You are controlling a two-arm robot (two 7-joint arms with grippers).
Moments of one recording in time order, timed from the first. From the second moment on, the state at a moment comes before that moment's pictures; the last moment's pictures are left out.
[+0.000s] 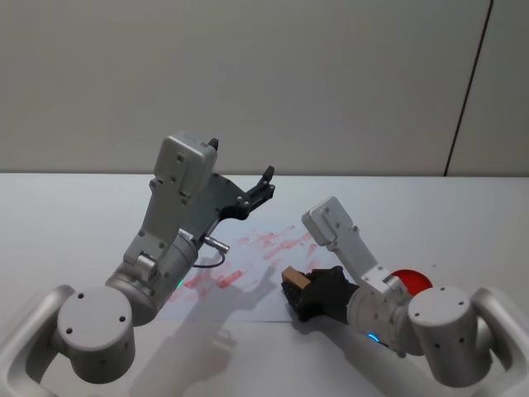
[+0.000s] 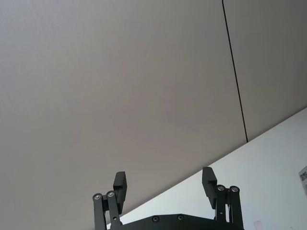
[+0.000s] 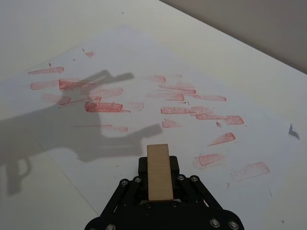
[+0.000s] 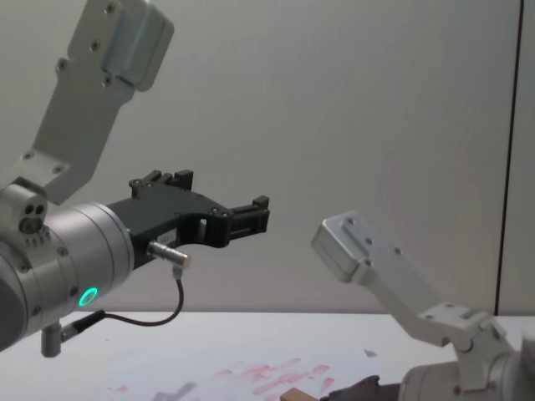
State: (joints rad) left arm -0.24 0.38 0.45 -1.63 -0.20 0.01 -0.01; right arm 0.26 0.06 -0.40 -1.36 -0.13 0.47 0.42
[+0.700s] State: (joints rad) left arm -0.24 0.38 0.45 -1.63 -0.20 0.01 -0.01; right arm 0.28 0.06 -0.37 -1.47 0.00 0.47 0.35
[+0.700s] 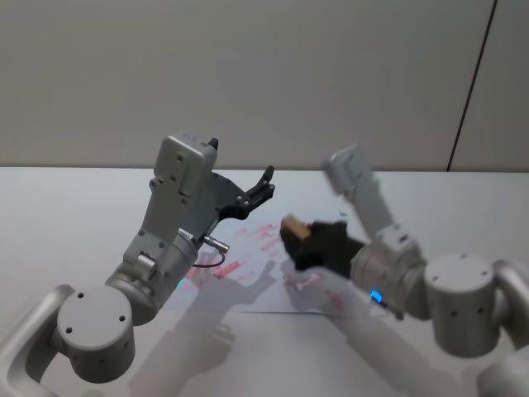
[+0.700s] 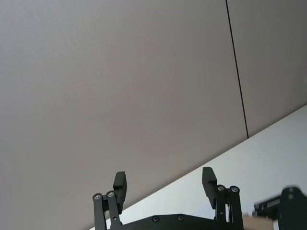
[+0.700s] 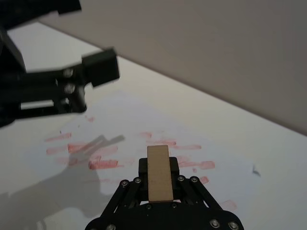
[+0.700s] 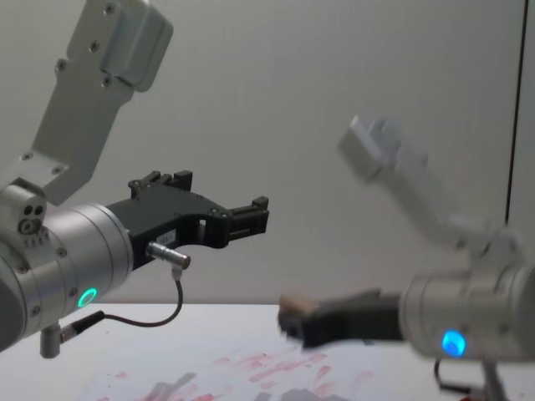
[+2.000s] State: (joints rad) left arm -0.24 0.38 0.45 -1.63 -0.20 0.01 -0.01; right arm 0.02 0.29 -0.20 -1.83 0.17 0.64 0.20
